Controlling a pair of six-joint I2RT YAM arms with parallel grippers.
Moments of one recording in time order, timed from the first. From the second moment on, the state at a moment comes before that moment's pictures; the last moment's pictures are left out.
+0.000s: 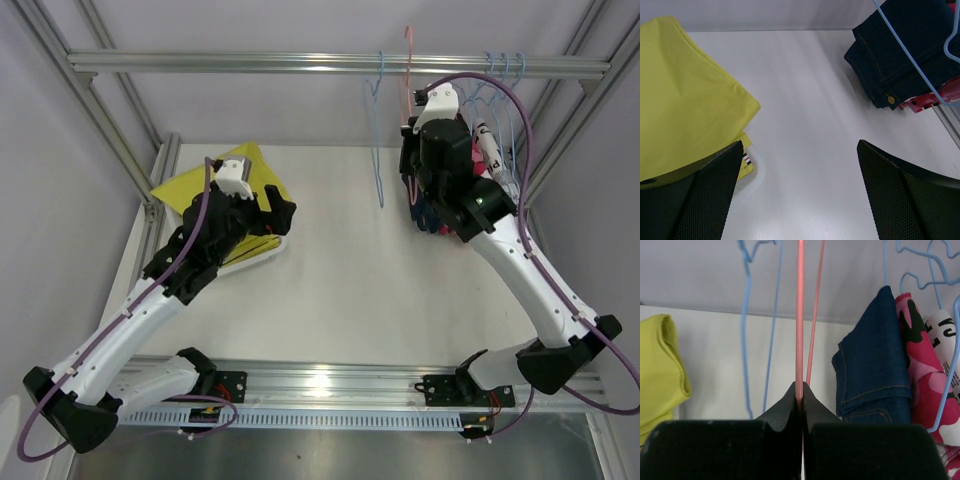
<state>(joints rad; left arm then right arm) -0.61 0.98 1.05 -0.30 -0.19 -0.32 0.64 1.37 1.68 -0.50 0.51 0.12</state>
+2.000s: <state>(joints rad) -0.50 1.02 1.05 -0.30 -0.04 -0.38 0.71 1.51 1.57 -0.45 0.45 0.14</state>
